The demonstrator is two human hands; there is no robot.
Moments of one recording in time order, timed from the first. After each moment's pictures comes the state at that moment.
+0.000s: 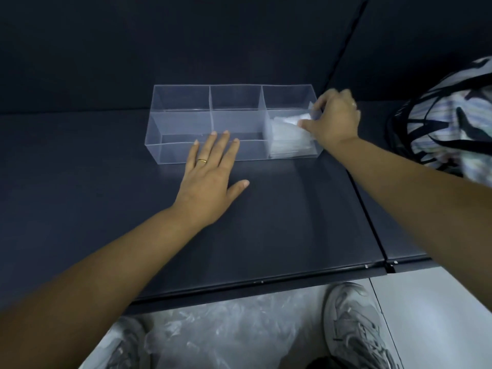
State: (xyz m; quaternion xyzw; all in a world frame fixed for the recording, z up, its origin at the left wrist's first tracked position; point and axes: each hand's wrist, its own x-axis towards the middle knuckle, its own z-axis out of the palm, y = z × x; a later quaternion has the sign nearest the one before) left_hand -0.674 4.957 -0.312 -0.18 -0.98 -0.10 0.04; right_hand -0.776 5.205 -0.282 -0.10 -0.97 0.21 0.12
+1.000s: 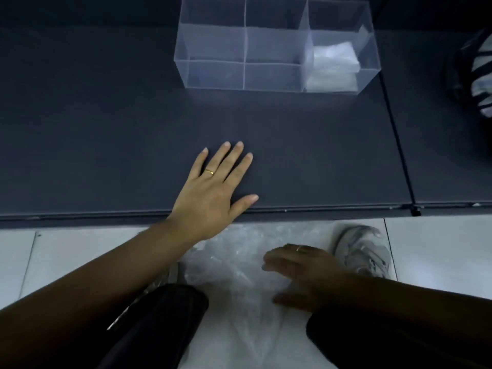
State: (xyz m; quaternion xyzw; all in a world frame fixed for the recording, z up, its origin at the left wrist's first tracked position) left_hand -0.552 4.915 -0.348 -0.21 -0.97 -0.06 -0.06; right_hand -0.477 5.151 -0.343 0.45 -0.85 0.18 -0.17
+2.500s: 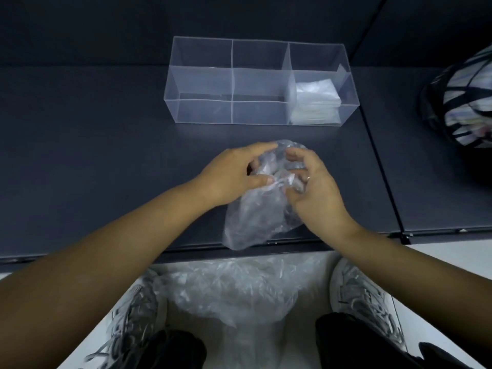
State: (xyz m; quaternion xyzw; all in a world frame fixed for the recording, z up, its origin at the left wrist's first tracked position) left_hand -0.643 4.955 -0.309 -0.16 -0.88 -0.41 -0.17; right_hand -0.598 5.130 -0.315 0.00 -0.86 0.51 -0.04
